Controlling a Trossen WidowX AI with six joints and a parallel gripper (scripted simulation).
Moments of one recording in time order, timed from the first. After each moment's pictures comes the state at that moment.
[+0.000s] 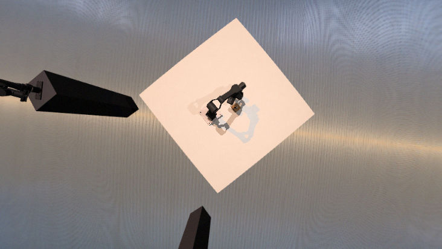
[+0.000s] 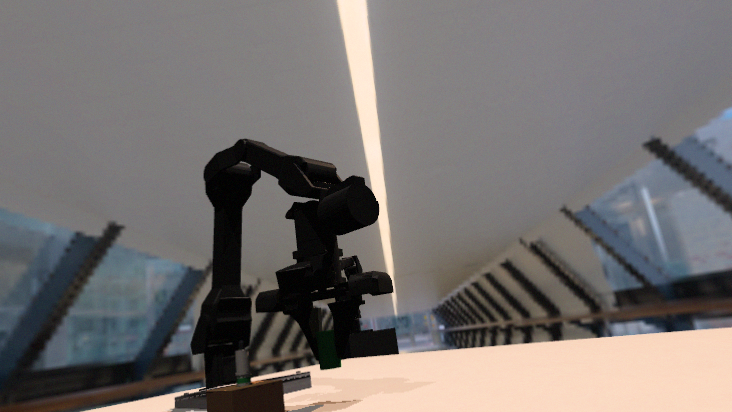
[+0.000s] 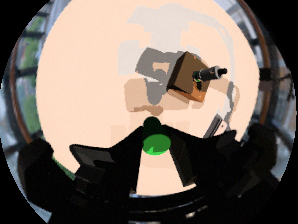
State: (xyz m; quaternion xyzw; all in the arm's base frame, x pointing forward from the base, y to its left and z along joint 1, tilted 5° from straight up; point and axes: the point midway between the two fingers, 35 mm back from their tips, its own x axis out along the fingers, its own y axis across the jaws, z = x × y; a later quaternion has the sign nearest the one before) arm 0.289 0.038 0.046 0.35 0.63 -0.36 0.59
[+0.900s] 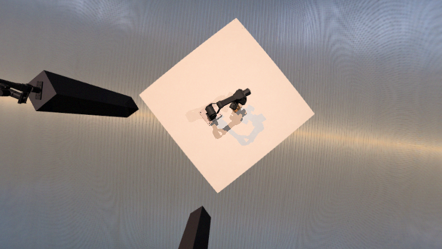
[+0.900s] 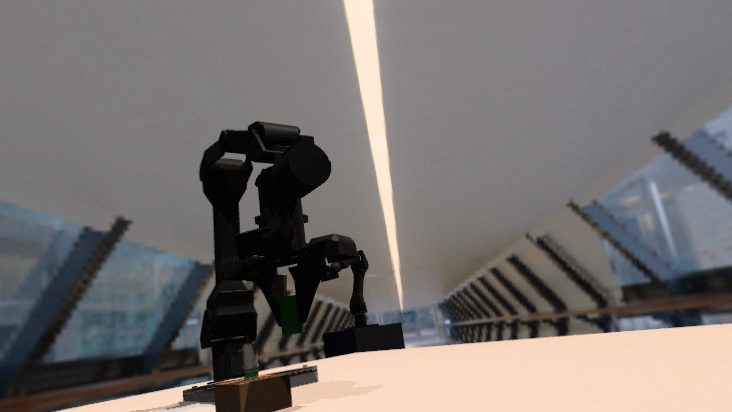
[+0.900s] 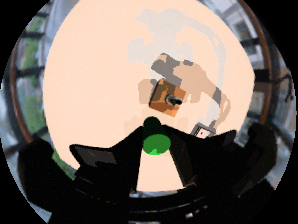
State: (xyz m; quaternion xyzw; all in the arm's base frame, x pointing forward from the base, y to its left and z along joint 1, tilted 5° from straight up) arm 0.280 -0.018 0.089 0.35 0.63 -0.37 0.59
